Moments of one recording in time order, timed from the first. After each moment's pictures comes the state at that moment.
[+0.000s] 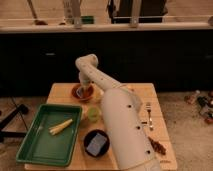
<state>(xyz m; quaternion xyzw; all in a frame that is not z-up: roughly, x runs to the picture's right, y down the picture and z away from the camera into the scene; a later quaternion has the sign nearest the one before) -0.149 -0.009 1.008 -0.24 -0.18 -0.24 0.92</state>
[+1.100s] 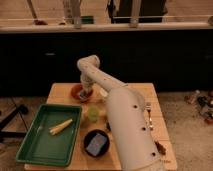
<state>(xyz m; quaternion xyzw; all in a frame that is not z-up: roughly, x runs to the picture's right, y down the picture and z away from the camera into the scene) -0.123 0.011 0.994 -0.27 -0.17 -0.26 0.91</state>
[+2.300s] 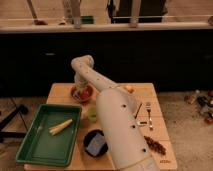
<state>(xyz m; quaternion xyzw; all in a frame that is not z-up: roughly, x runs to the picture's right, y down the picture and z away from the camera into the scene) -0.162 0.015 0.991 -0.27 -0.21 -0.30 0.89</state>
